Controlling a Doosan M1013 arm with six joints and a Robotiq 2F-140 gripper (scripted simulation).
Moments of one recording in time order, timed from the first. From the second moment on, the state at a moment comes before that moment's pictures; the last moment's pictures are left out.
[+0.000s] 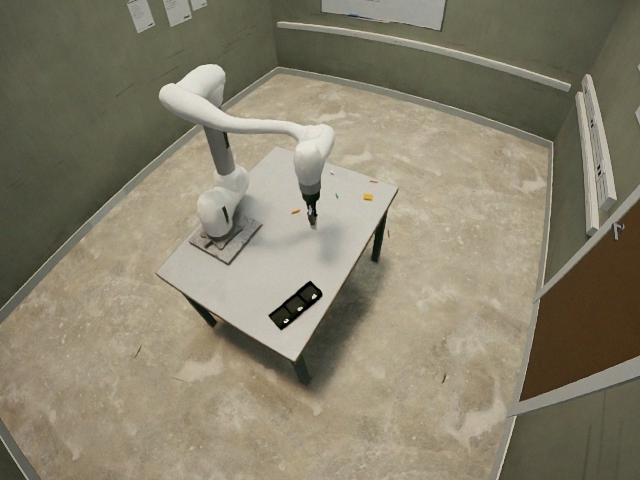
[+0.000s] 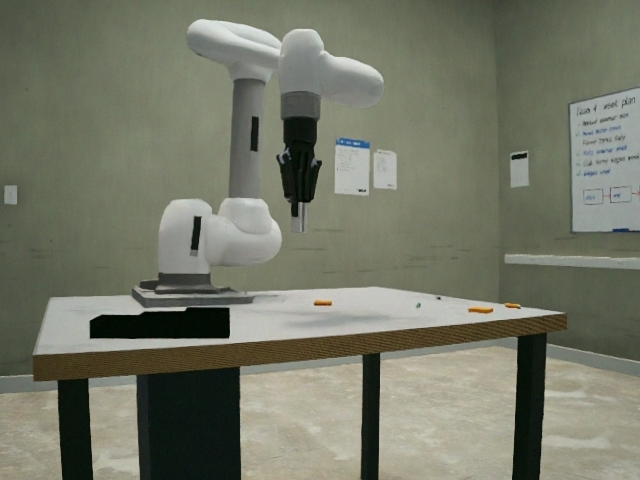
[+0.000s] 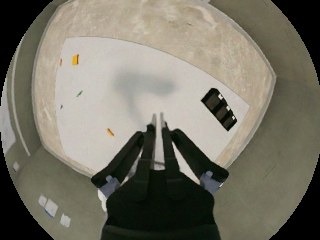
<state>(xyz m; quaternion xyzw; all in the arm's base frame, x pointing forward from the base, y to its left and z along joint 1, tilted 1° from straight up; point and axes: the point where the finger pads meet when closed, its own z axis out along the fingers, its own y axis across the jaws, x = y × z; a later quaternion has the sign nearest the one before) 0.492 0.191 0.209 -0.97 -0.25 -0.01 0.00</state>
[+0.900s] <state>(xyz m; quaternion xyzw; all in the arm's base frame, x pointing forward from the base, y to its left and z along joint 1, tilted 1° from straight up) 0.459 0.044 0.198 -1.00 -0.05 0.00 0.01</state>
